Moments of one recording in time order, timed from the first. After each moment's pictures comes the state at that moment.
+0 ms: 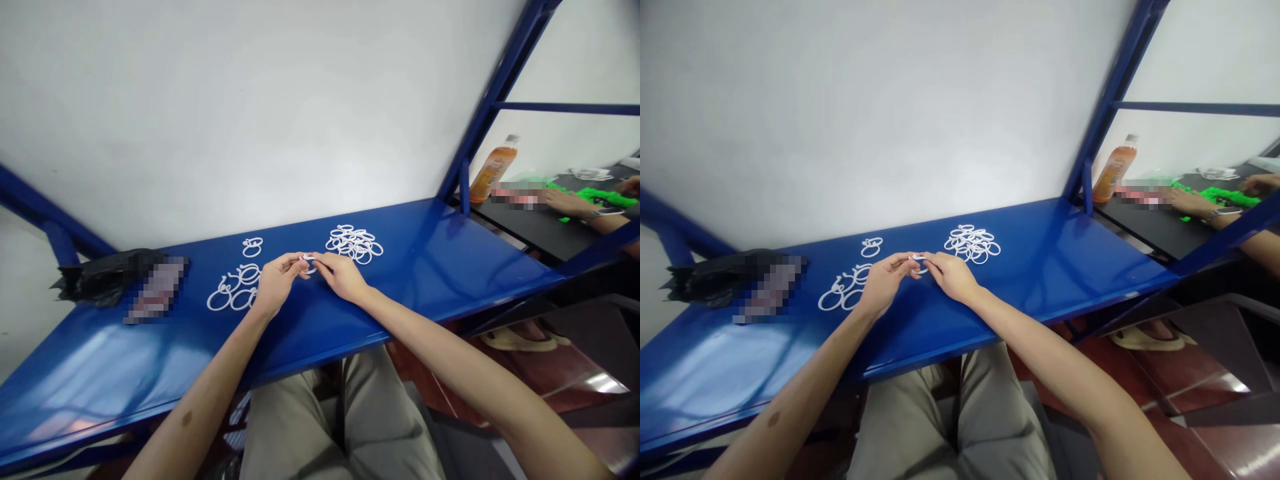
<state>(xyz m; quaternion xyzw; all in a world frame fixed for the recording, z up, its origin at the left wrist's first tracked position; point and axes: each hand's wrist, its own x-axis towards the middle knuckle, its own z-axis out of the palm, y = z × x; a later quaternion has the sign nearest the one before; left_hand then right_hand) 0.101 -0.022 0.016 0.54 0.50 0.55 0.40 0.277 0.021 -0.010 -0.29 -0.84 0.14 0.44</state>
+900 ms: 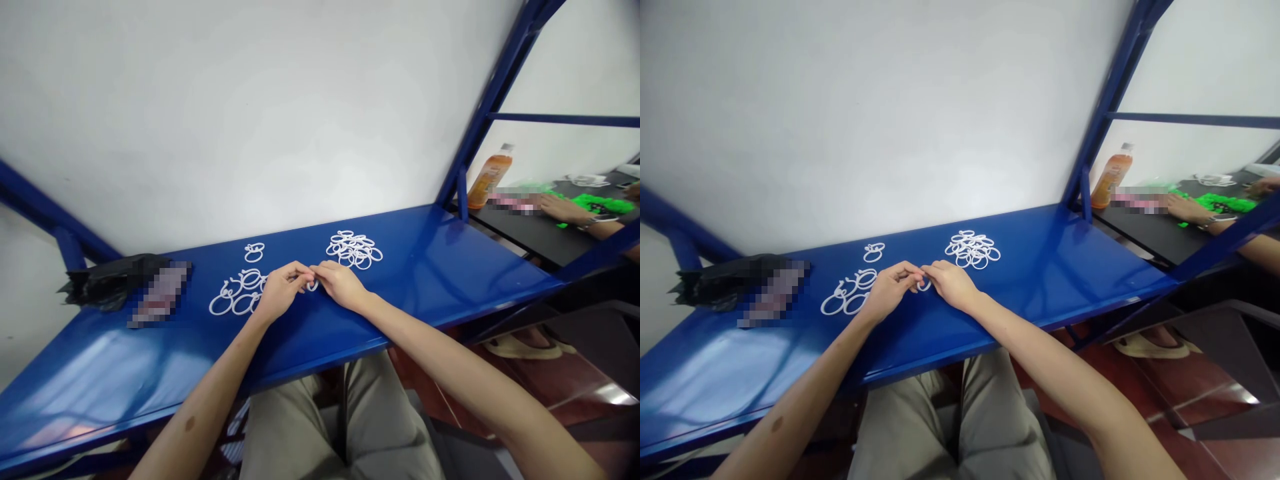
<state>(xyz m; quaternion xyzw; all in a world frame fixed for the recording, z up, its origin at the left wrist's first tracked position) 0.097 -0.028 0.017 0.64 0.49 0.46 0.37 0.278 0.019 -0.010 -0.27 -0.90 0.07 0.34</state>
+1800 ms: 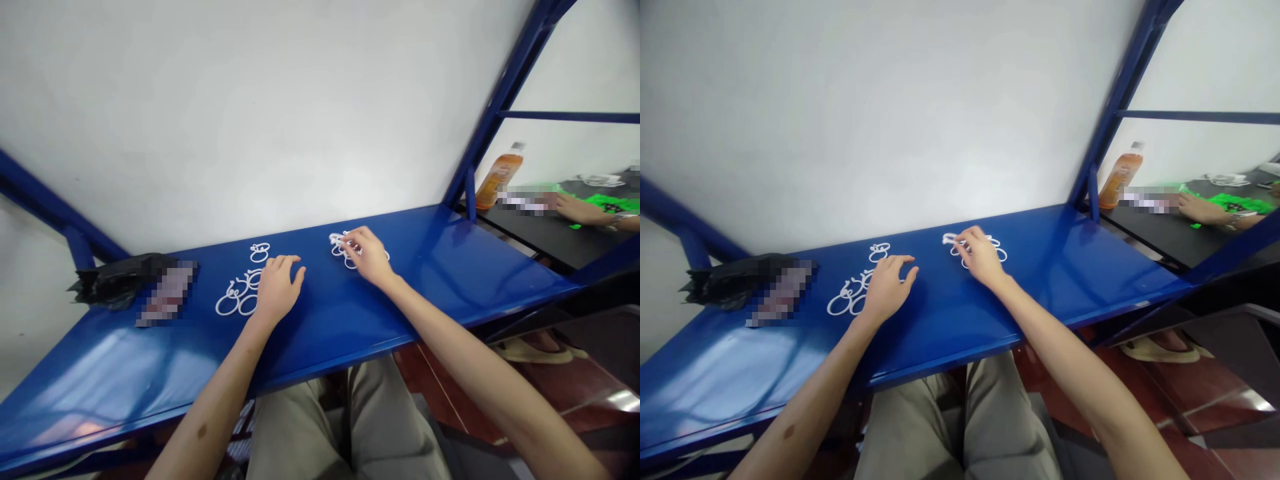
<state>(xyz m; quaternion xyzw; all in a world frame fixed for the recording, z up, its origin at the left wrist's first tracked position) 0.083 -0.024 0.016 0.71 0.62 0.32 -0.04 0.317 0.060 0.018 -0.34 -0.80 0.08 0.49</state>
